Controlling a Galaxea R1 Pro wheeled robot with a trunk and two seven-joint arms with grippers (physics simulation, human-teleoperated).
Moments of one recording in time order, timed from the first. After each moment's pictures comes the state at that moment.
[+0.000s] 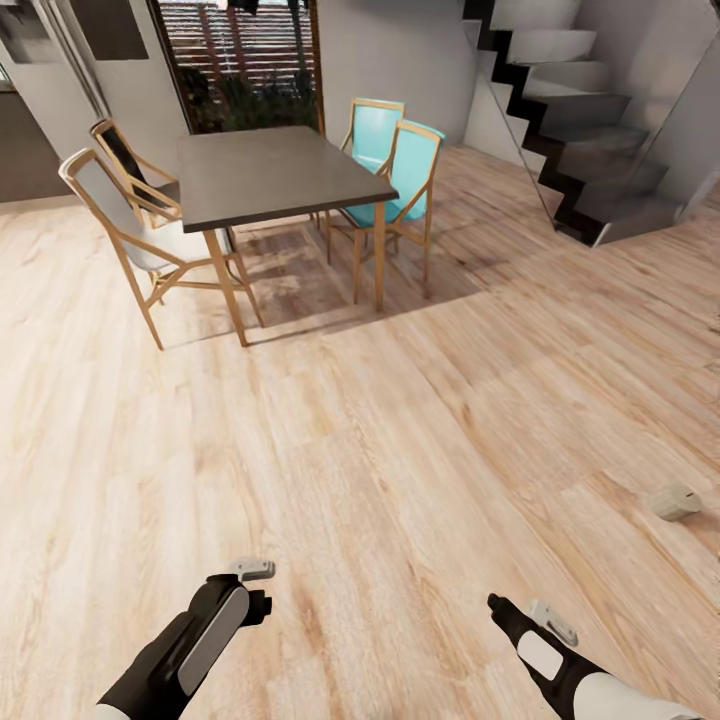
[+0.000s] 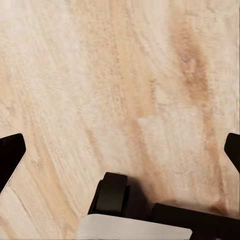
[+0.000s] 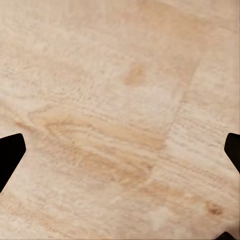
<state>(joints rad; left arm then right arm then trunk) -0.43 0.08 -0.38 -1.01 0.70 0.76 0.65 -0.64 -0.09 0.33 -0.11 -1.11 -0.13 -0.07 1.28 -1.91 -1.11</state>
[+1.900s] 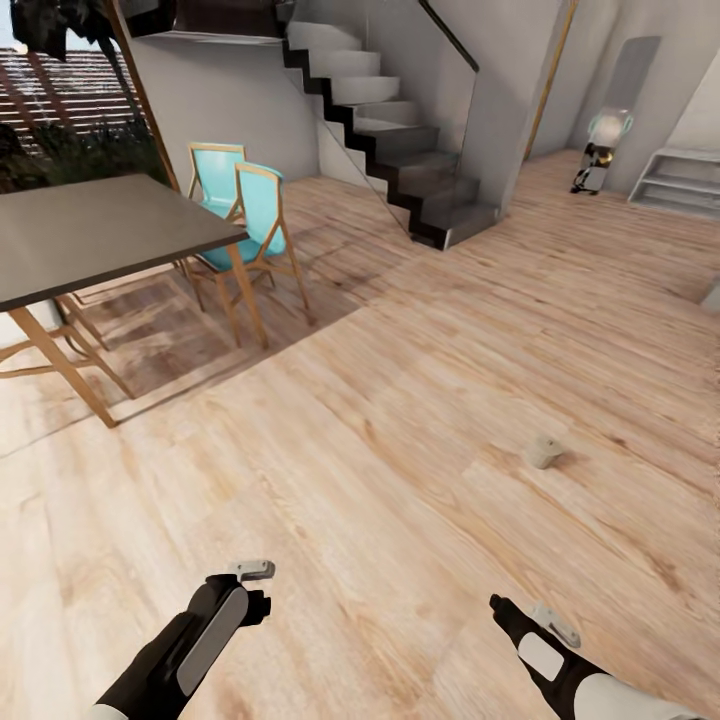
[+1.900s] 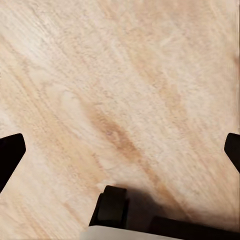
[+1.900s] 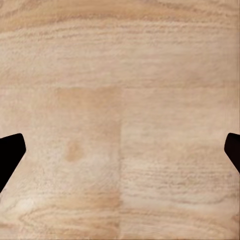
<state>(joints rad) -0.43 0.09 -0.38 -1.01 0.70 0.76 0.65 -0.64 -0.09 0.33 -0.10 -1.12 -0.14 -0.07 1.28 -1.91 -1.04</state>
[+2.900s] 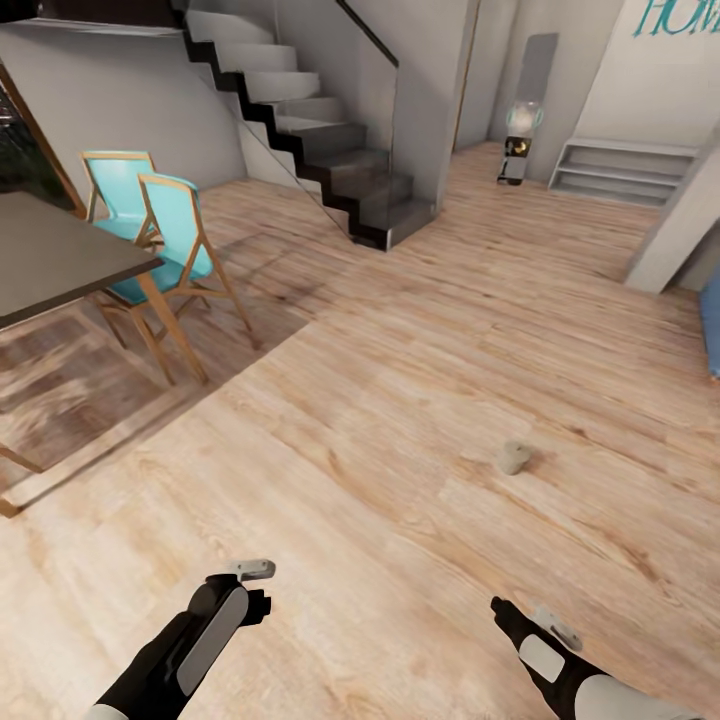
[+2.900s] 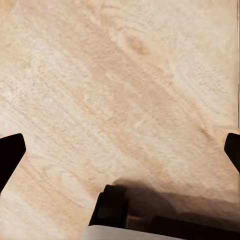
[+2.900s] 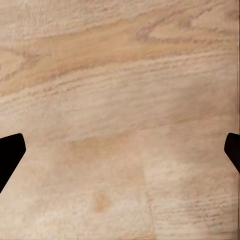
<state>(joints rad) -0.43 0.09 -0.38 -1.01 0.70 0.76 0.65 -0.64 -0.09 0.33 -0.09 -1.12 -0.14 -0.07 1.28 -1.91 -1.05</state>
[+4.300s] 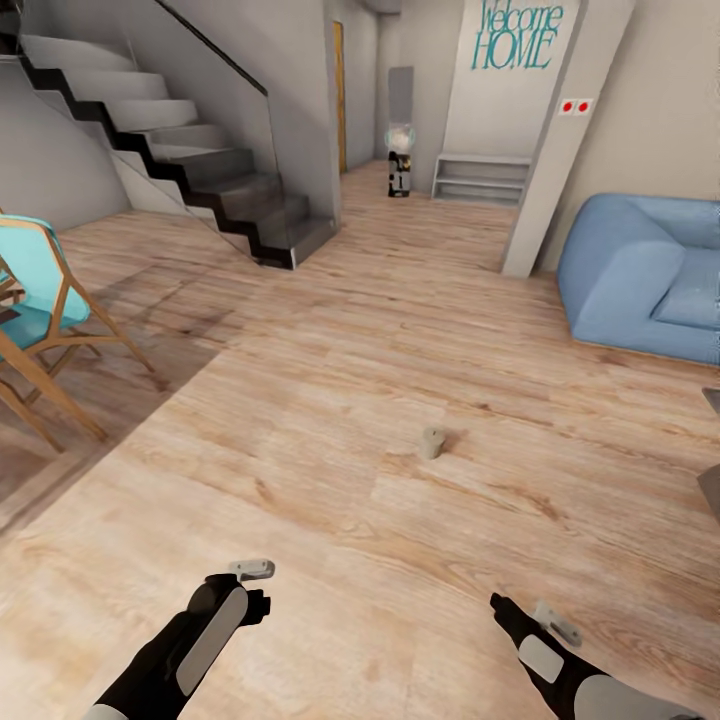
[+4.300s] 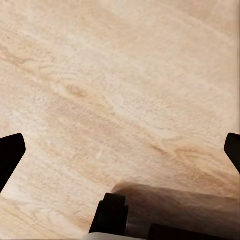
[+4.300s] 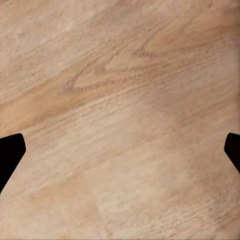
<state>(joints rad) -0.43 0.09 -0.38 -1.01 0.70 0.76 0.65 -0.64 -0.09 0.33 -0.09 -1.11 -0.18 -0.05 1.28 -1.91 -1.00</state>
